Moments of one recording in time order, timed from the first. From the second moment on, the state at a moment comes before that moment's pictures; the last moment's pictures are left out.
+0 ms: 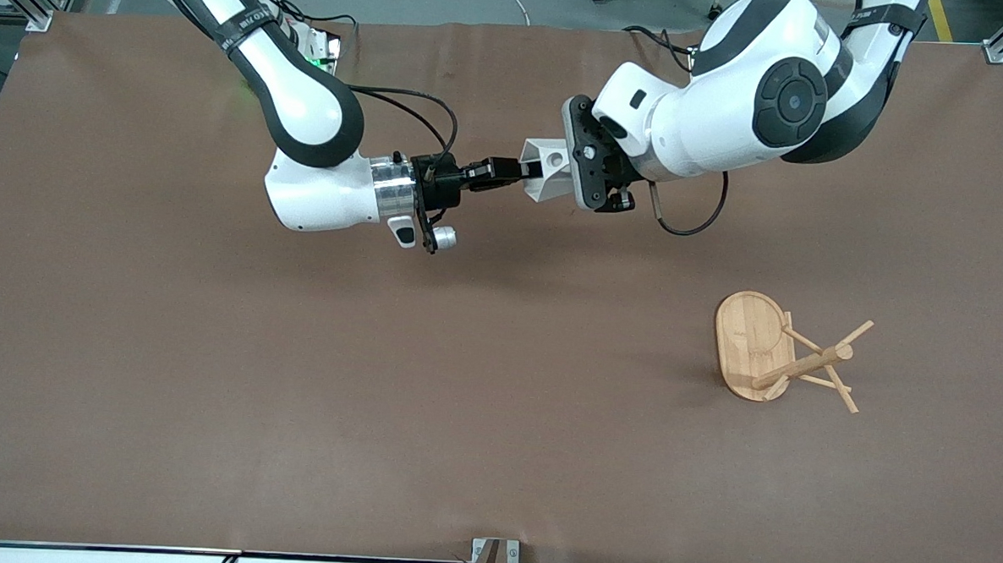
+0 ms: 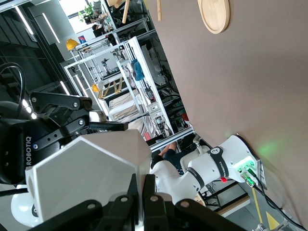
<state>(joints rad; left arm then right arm) -0.15 0.23 -0.45 -1.56 -0.43 1.67 0.75 0.01 0.37 0.66 -1.88 1.47 2.08 -0.19</state>
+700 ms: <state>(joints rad) -0.04 0.23 -0.45 -1.58 -0.22 1.61 0.78 -0.03 0.34 0.60 -1.87 1.32 2.10 -0.17</state>
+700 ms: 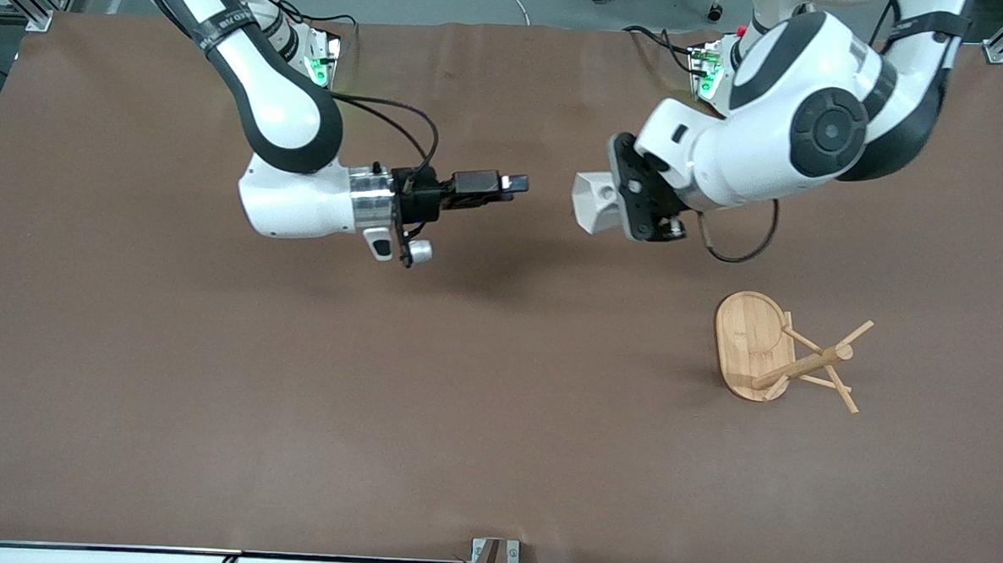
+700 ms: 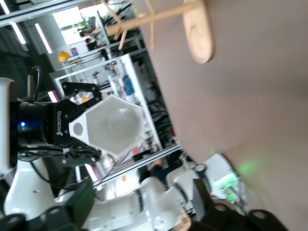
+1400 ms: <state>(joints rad) 0.15 0.24 -0.44 -1.77 -0.06 1.88 0.48 -0.06 0.09 0.17 -1.88 0.33 2.01 0.01</state>
